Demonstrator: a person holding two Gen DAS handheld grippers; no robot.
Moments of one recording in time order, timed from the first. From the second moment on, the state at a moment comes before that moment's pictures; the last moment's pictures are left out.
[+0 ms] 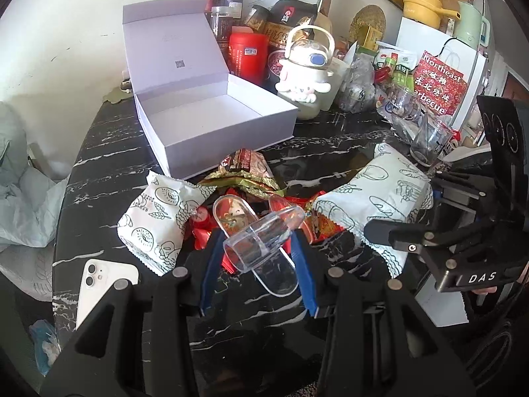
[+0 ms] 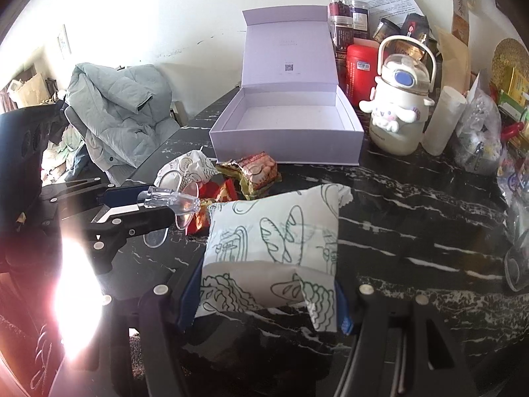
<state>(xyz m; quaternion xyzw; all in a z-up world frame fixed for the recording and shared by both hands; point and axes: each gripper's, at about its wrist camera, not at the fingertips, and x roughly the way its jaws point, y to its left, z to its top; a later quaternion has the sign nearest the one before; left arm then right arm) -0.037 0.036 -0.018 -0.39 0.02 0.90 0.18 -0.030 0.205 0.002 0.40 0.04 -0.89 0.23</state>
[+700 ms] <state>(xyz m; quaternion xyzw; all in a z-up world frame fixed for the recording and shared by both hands) -0.091 0.025 0.018 -0.37 0.03 0.92 0.15 -0.084 0.188 0.041 0.36 0.08 -0.89 0.25</state>
